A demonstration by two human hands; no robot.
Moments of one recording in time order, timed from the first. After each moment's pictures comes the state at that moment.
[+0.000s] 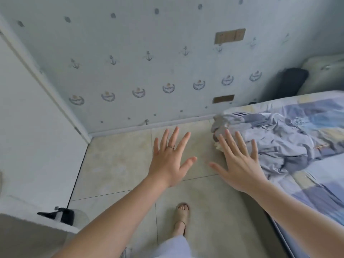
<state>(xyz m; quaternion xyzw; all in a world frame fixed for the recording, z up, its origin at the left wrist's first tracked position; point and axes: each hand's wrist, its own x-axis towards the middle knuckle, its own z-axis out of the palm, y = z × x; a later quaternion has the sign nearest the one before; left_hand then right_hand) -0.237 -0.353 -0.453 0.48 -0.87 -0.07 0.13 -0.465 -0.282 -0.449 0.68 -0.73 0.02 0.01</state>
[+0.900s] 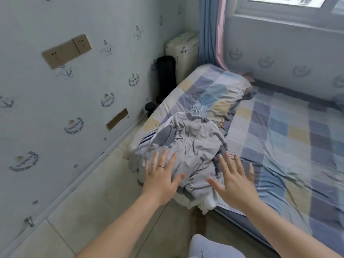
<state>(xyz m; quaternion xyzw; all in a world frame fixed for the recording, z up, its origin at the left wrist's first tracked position) -0.643 -0.676 -0.528 0.17 -0.97 -0.18 -0.04 -0.756 -0.445 -0.513 0.26 -0.95 0.01 -0.14</state>
